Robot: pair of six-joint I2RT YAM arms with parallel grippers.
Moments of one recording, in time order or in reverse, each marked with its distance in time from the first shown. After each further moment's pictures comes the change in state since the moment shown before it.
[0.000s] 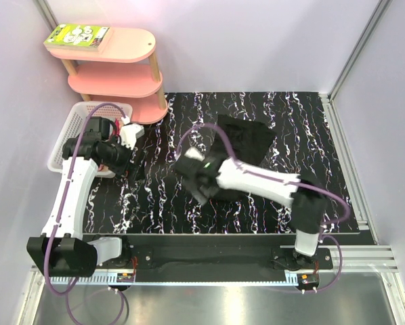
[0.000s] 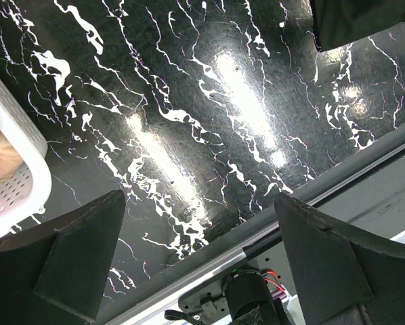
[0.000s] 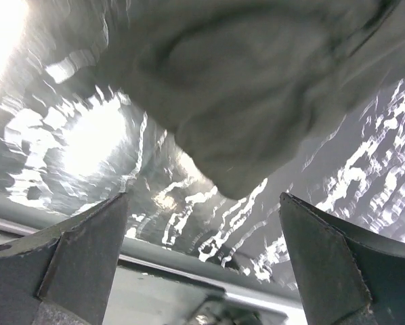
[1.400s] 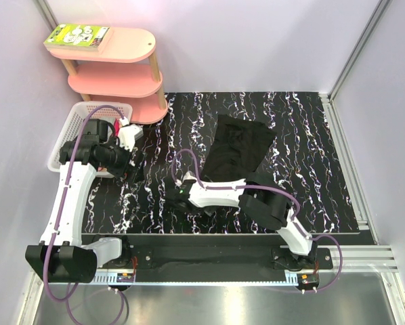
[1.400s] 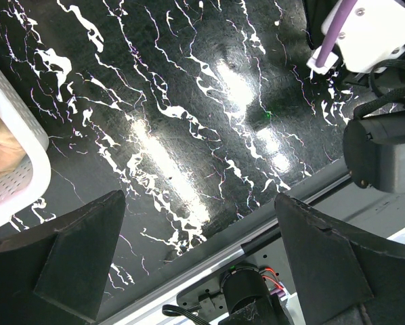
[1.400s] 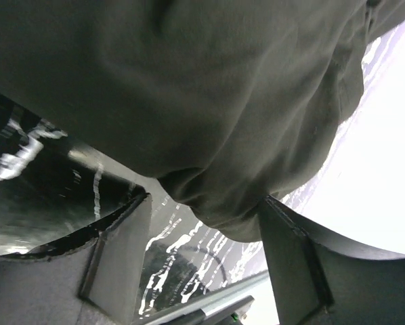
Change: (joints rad) left arm 0.000 -0.048 -0.001 -0.023 0.000 0.000; right arm 0.149 0.369 -0.090 -0.046 0.367 0.159
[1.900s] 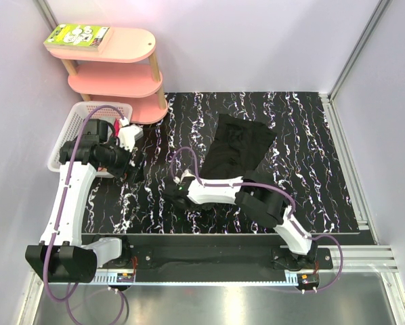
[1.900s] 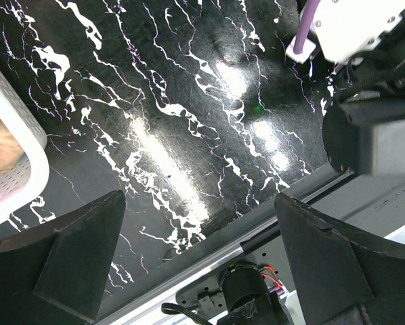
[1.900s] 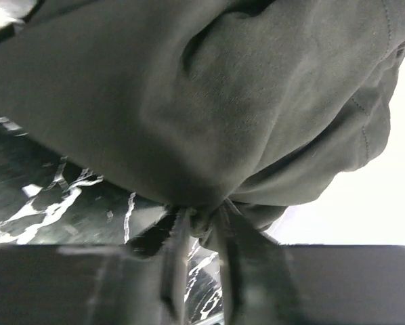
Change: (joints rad) left arm 0.000 0.000 0.002 -0.008 0.000 0.001; right arm -0.026 0.047 0.049 0.061 -0.032 -0.021
